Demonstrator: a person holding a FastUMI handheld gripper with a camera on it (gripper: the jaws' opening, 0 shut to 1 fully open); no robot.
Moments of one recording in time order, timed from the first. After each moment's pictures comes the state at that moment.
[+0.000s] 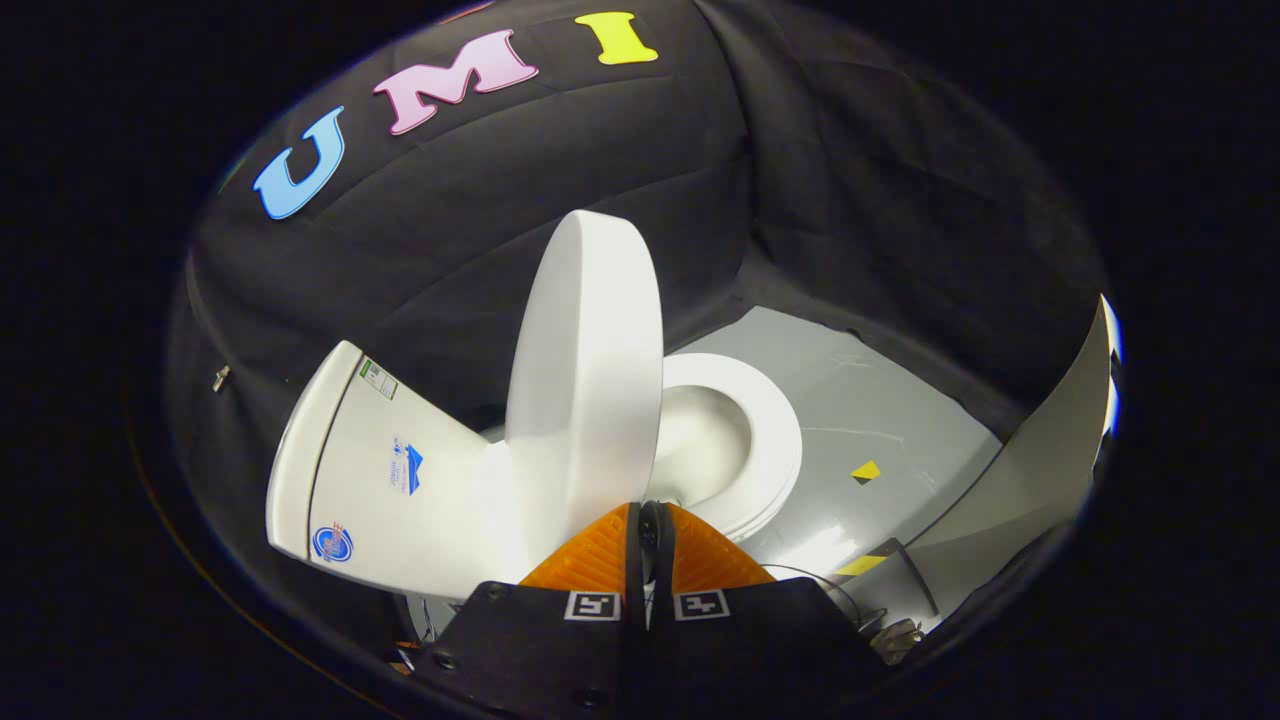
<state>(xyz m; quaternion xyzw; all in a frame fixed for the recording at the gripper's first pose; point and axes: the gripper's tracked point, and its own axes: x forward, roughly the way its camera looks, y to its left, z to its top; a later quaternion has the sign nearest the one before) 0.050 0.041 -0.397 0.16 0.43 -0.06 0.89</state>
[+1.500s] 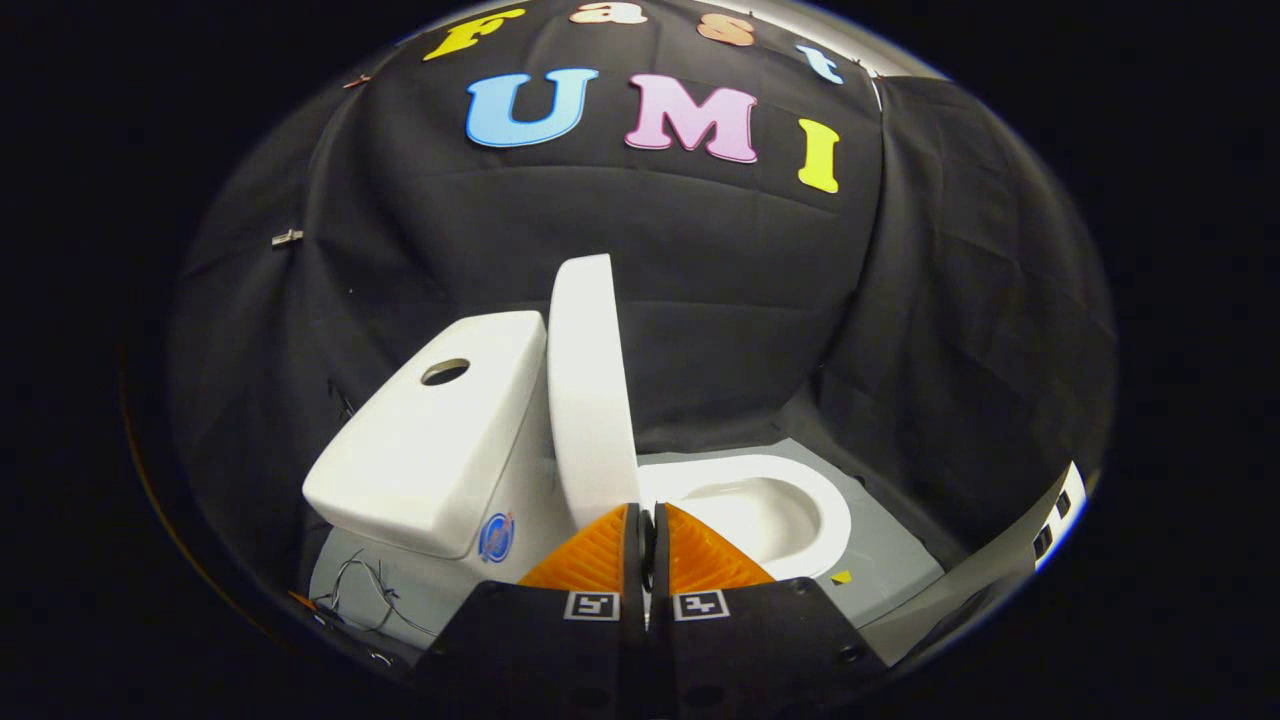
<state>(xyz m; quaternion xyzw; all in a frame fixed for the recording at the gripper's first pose) 0.030 0.266 -0.315 -0.04 0.30 0.02 0.95</state>
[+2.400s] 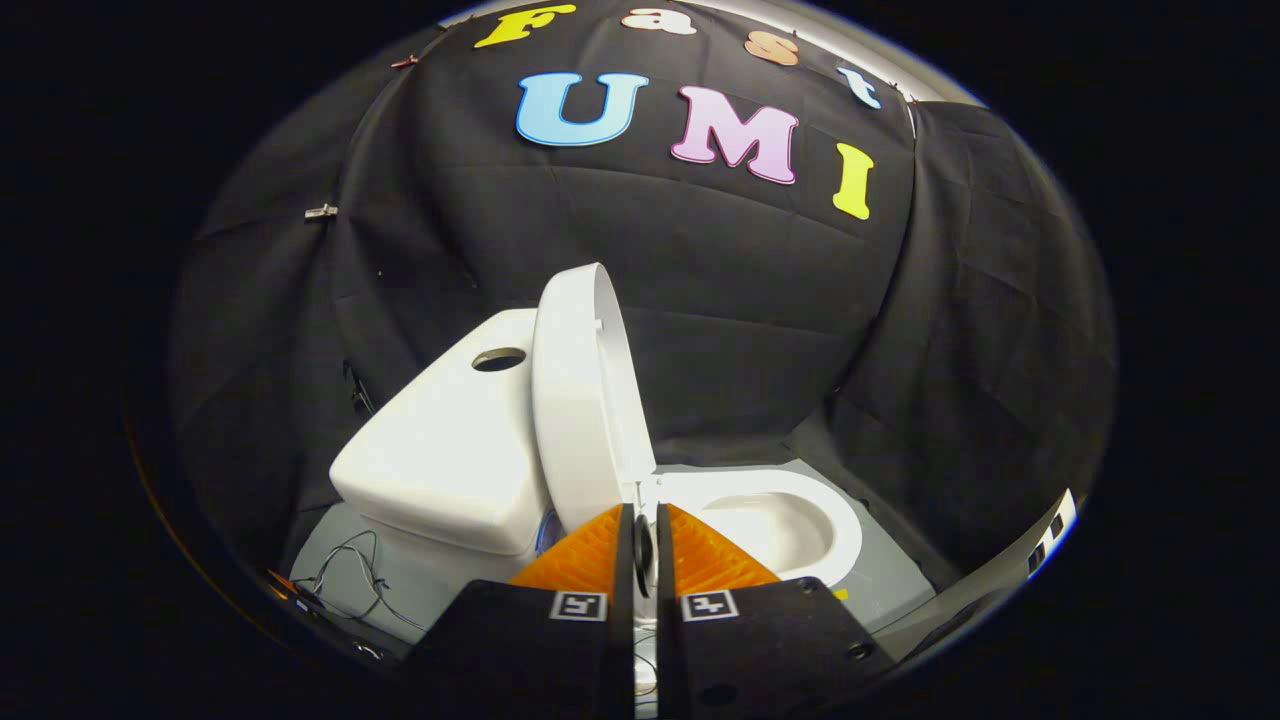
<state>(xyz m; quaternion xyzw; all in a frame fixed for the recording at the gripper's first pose) 0.015 0.290 -0.321 -0.08 0.28 0.04 0.96</state>
